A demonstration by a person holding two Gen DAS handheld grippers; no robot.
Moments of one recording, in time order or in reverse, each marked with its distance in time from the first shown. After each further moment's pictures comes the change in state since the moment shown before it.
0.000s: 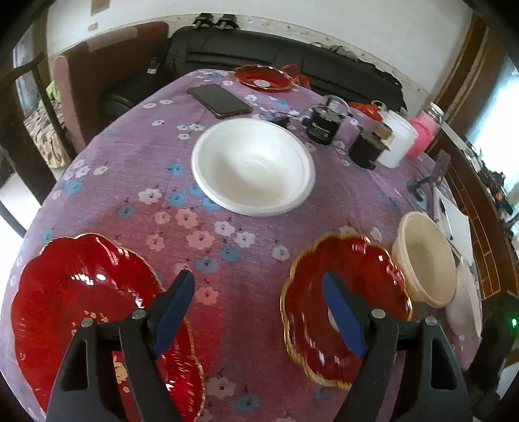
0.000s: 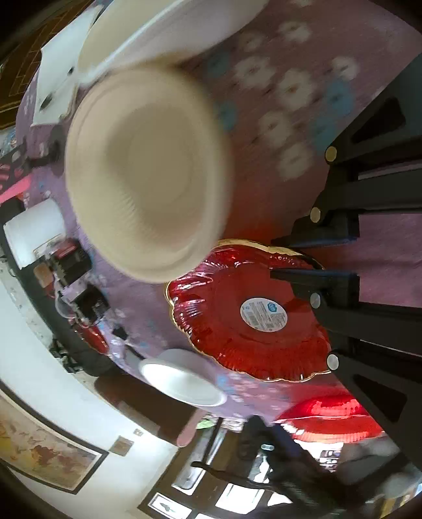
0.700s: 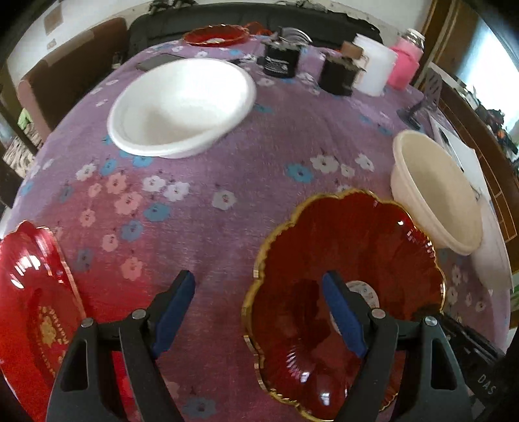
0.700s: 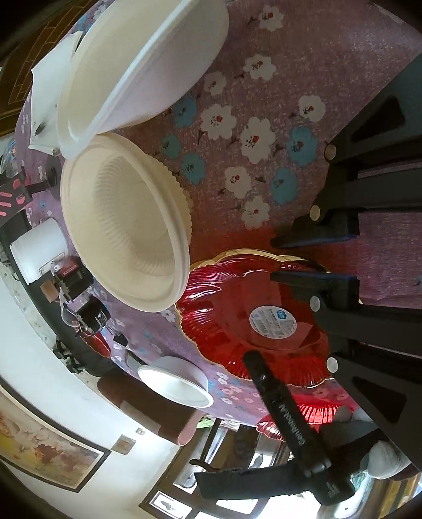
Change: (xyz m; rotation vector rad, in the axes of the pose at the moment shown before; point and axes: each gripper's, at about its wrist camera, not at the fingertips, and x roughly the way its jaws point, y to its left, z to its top) left arm 0.057 -0.052 -0.033 0.172 0.150 0.019; right arm -0.011 -0.021 -0.011 0.005 -0.039 0.007
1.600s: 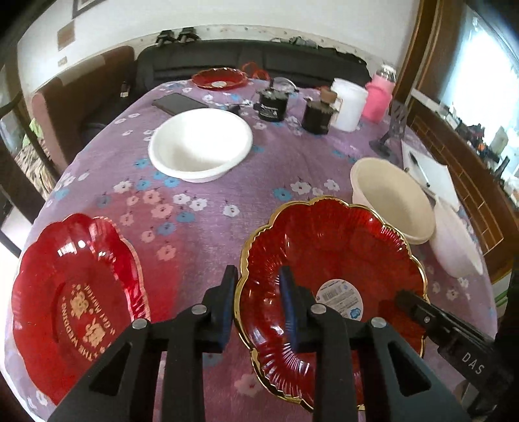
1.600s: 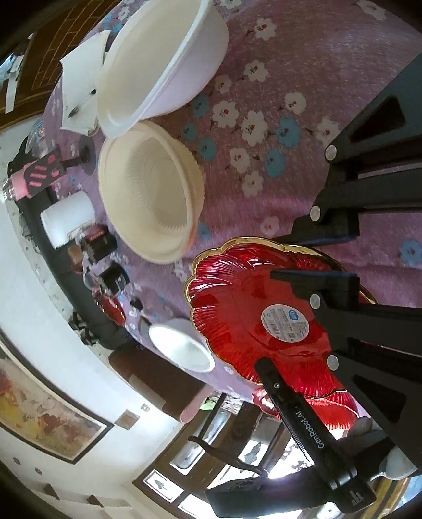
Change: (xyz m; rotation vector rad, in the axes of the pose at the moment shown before) left arm -0.083 0.007 -0.037 -0.012 -0.184 -0.013; right arm -0.040 0.029 -0.020 -0.090 -0.108 0.074
